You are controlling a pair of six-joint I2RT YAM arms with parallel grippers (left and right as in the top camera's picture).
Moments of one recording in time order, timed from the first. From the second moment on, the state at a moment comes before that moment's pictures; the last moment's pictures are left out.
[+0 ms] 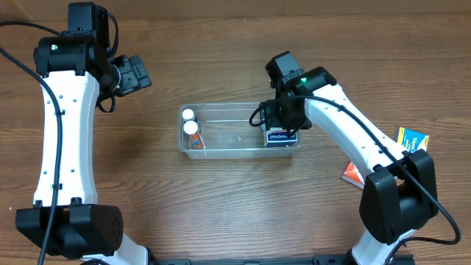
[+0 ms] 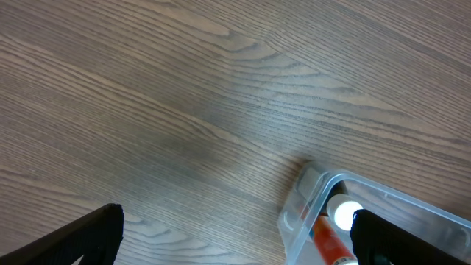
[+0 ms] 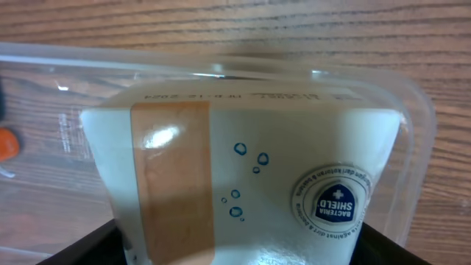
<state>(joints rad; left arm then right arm) 0.05 1.76 1.89 -1.37 -0.06 -0.39 0.45 1.88 1.52 -1.03 -0.05 0.38</state>
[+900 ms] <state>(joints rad) 0.05 1.76 1.89 -1.37 -0.06 -0.38 0.26 1.74 1.81 -1.18 0.14 0.40</state>
